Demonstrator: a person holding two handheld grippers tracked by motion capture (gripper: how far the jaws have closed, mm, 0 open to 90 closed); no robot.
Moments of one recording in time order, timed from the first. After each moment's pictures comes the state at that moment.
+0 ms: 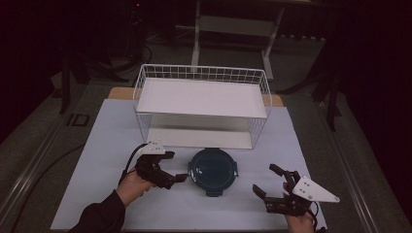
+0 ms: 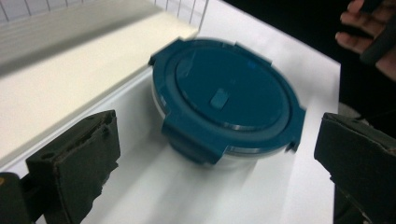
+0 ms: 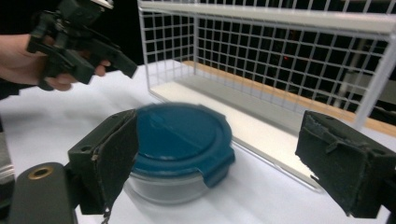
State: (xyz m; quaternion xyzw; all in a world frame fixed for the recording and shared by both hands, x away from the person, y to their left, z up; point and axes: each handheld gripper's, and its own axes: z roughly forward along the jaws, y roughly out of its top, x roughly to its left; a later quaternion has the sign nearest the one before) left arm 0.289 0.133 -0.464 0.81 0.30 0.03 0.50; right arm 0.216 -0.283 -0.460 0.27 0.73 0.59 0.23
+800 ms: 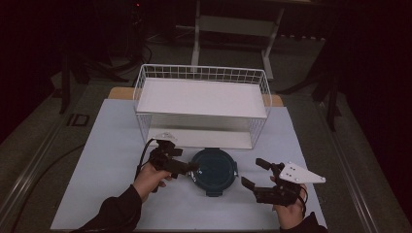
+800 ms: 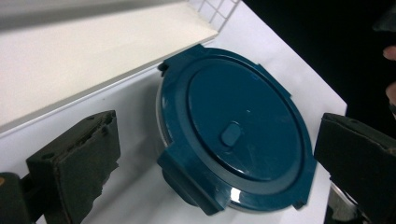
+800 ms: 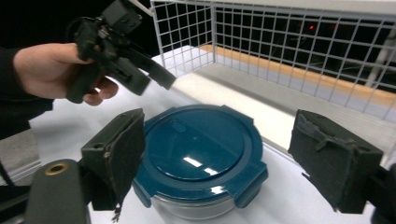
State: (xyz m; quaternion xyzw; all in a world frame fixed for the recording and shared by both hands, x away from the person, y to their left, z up) left arm 0.319 0.104 -0.471 0.78 0.41 -0.04 0.48; right arm 0.236 -0.253 -0.439 0.29 0.75 0.57 0.17
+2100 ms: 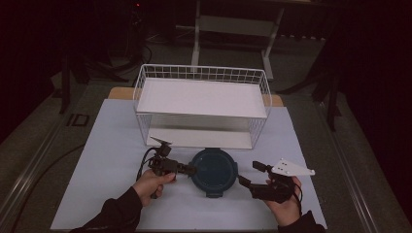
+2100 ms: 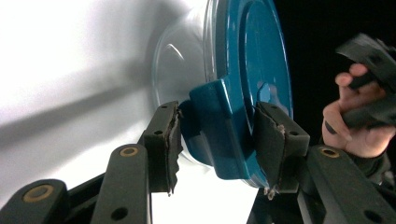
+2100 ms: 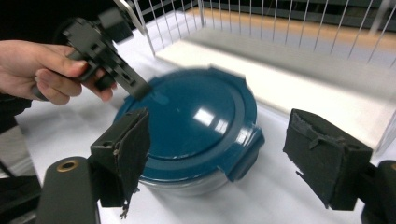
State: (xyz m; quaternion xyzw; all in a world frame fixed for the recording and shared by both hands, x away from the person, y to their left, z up) left arm 0.331 0.117 -0.516 0.70 0.50 -0.25 0.43; right arm 0.251 -0.248 -0.455 0.35 0.77 0.52 0.12
